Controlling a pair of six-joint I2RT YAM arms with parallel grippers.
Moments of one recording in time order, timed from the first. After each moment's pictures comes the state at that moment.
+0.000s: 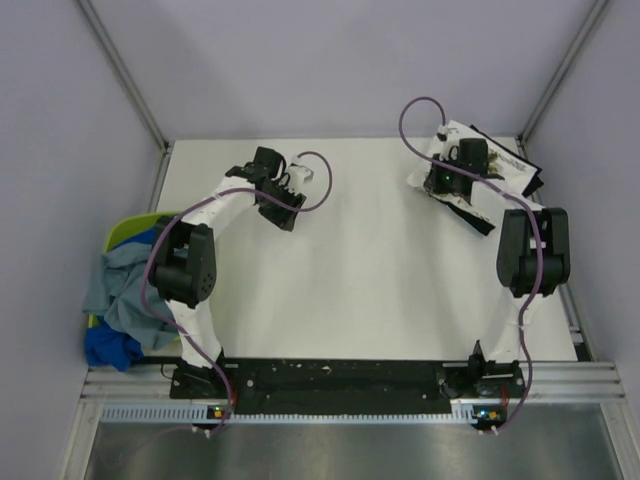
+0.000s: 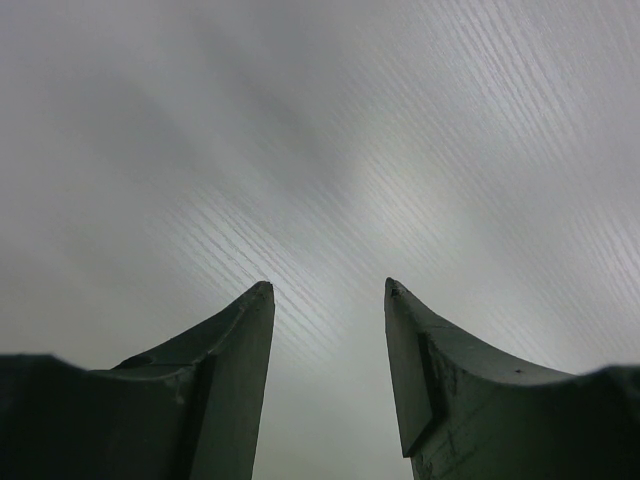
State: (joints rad) left arm -0.31 1.91 1.50 -0.70 0.24 0.34; right arm 0.05 1.91 1.34 -0.06 -0.32 0.00
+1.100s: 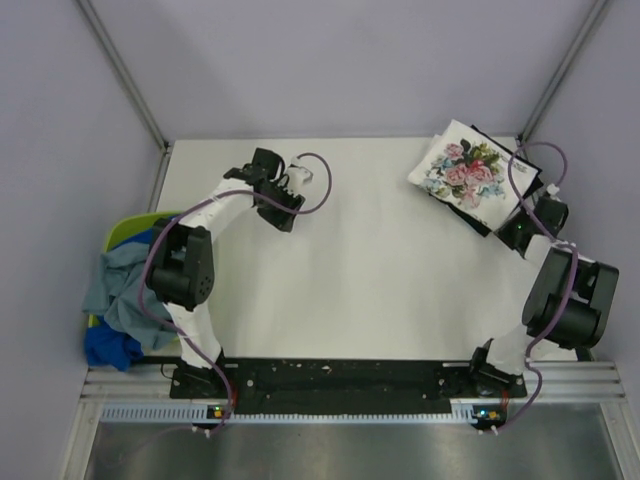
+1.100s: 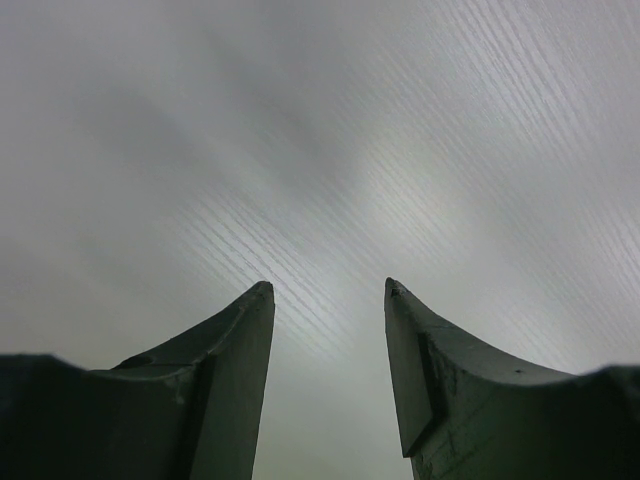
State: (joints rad) left arm -0.31 1.88 1.47 -0.69 0.24 0.36; right arm -0.41 1.60 0.78 0.08 -0.21 0.44
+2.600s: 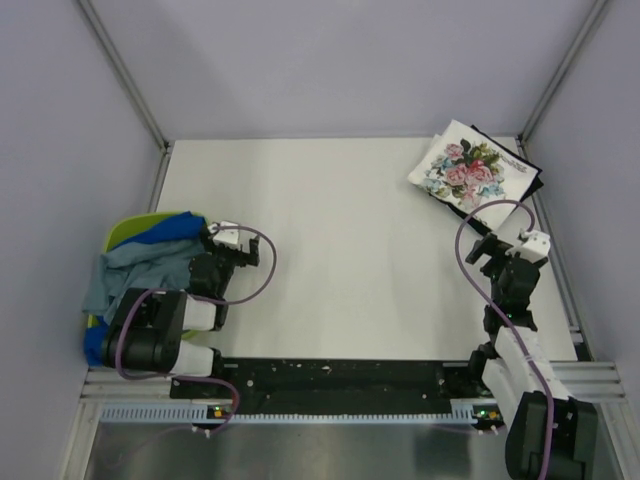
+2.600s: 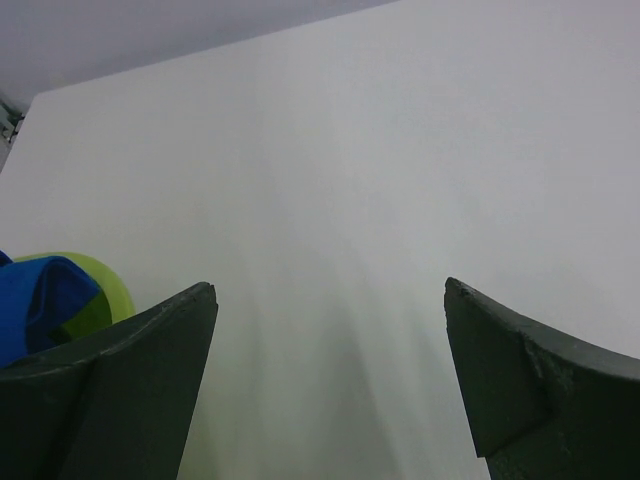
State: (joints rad) left arm -0.09 1.41 0.15 1.22 0.13 0.14; right arm -0.17 0.77 0.14 0.42 0.13 0.25
